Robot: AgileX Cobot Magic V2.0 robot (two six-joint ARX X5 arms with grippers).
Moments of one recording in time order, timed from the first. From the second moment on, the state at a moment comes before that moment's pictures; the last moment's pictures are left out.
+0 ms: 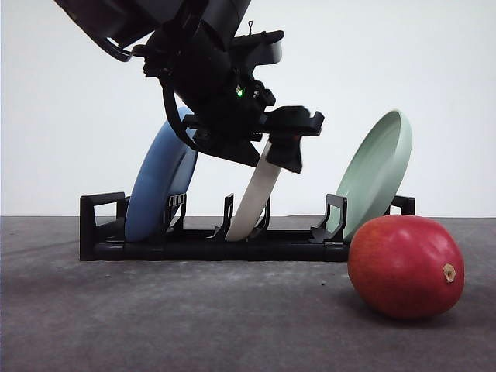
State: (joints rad) left_arx -0.78 1.77 1.06 0.27 -0.21 0.06; right_arx 0.26 0.42 0.60 -0.64 -0.29 0.13
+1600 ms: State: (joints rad) left_arx -0.82 1.34 1.06 -0.07 -0.21 -0.15; right_arx 0.26 0.42 0.60 -0.64 -0.29 0.13
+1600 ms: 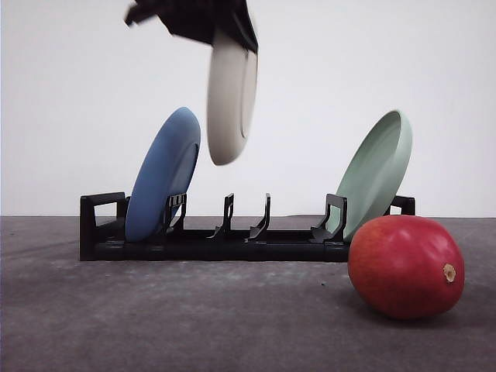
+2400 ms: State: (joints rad) left_arx -1.16 0.95 0.76 -0.44 -0.52 -0.18; right_arx 0.26 0.42 0.60 -0.64 -0.29 0.13
